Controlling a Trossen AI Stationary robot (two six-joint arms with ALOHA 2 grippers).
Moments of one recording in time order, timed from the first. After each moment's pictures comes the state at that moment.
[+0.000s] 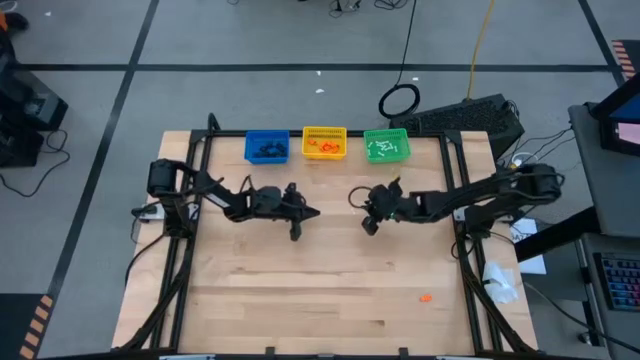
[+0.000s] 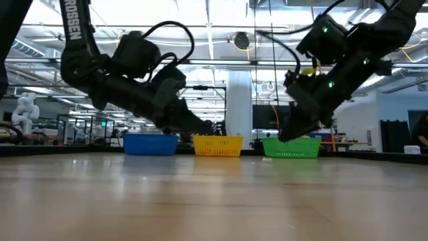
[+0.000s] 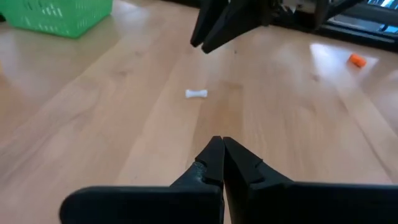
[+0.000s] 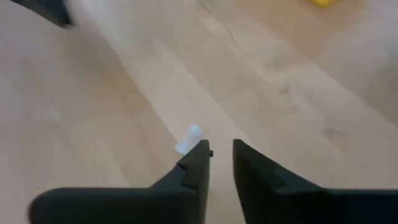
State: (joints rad) left arm 0.12 1.83 0.52 0.98 0.07 -0.15; right arm -0.04 1.42 0.55 0.13 0.35 0.50
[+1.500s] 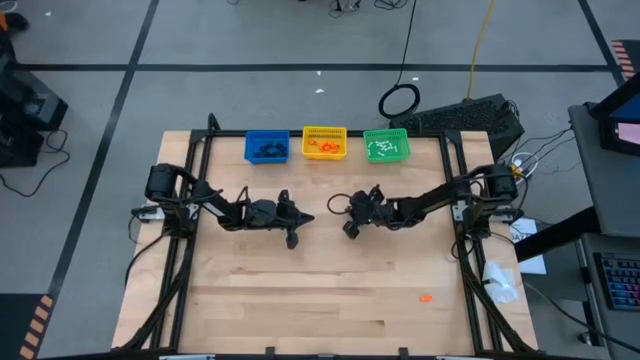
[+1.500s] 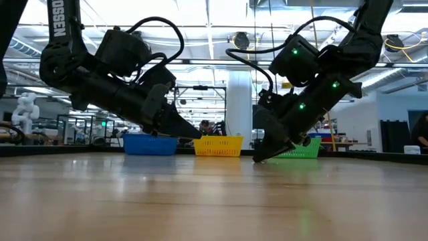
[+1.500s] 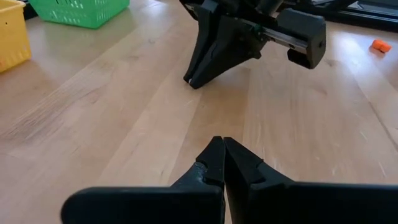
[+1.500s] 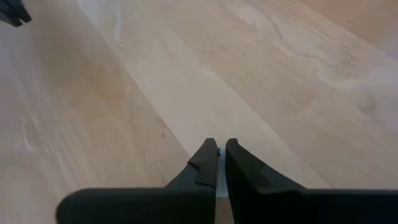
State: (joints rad) left arm 0.00 1.83 0.45 1.03 -0.14 -0.18; right arm -0.02 1.79 0.67 0.28 0.36 0.53
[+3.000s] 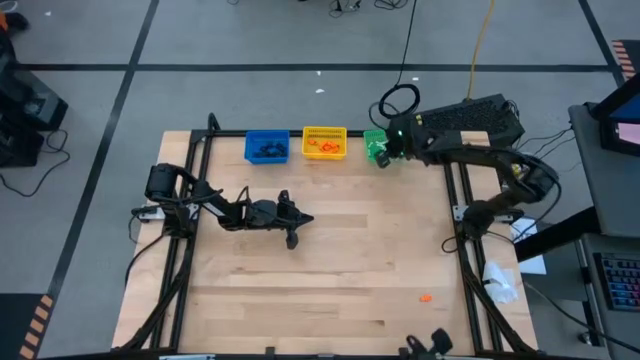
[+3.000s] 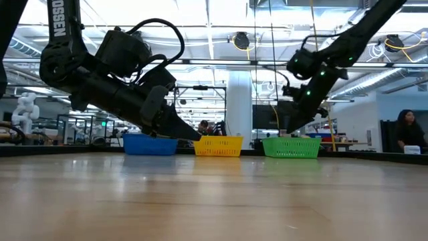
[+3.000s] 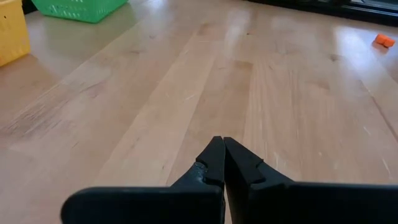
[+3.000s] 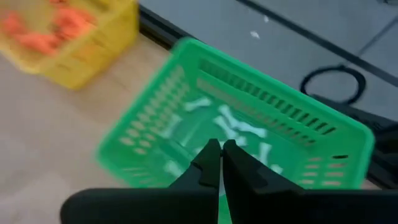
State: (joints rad) left arm 0.00 1.83 0.45 1.01 -0.14 -0.18; right arm -0.76 1.47 0.78 -0.07 0.15 0.11
